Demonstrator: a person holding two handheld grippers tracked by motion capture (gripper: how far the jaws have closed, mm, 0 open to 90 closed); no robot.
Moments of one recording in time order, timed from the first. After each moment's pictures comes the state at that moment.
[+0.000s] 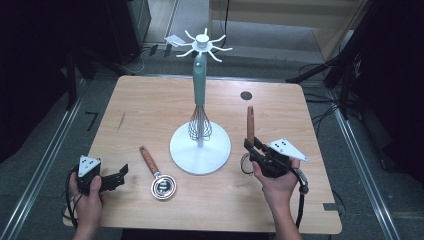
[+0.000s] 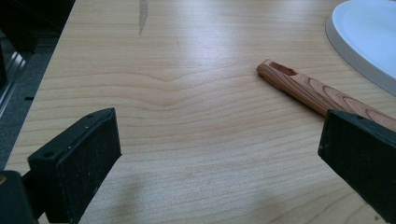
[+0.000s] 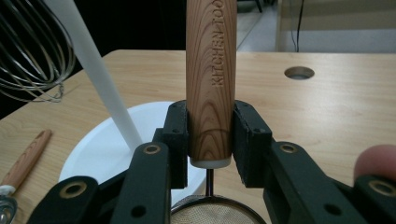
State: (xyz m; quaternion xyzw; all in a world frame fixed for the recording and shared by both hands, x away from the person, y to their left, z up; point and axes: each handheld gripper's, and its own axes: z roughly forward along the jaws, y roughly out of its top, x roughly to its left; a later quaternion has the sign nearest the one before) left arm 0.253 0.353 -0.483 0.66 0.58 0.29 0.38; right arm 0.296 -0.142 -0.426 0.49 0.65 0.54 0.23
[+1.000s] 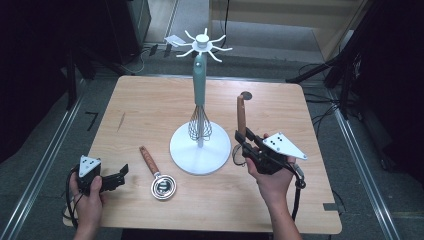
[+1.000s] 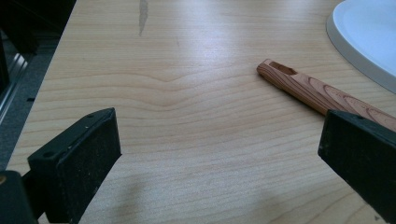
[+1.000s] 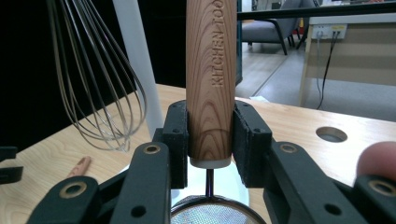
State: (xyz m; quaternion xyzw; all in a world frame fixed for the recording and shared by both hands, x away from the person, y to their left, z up) left arm 0.252 0.353 -0.483 0.66 0.58 0.29 0.38; right arm 0.290 -0.122 -0.389 0.41 0.64 0.60 0.25
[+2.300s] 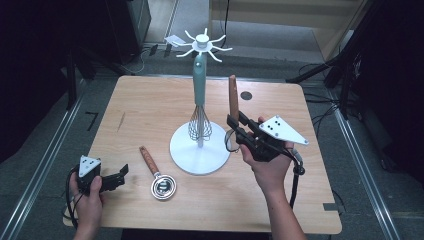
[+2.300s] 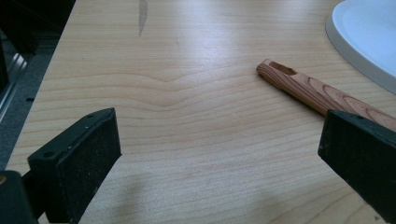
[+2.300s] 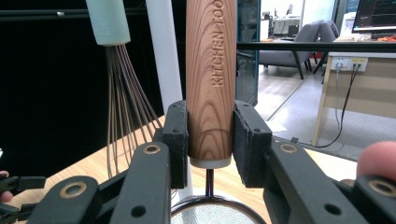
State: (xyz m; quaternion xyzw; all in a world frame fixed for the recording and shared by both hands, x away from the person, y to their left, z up) left arm 0.252 0.353 -0.483 0.66 0.58 0.29 0.38; right arm 0.297 -0.104 -0.337 0.36 0.64 0.63 0.25
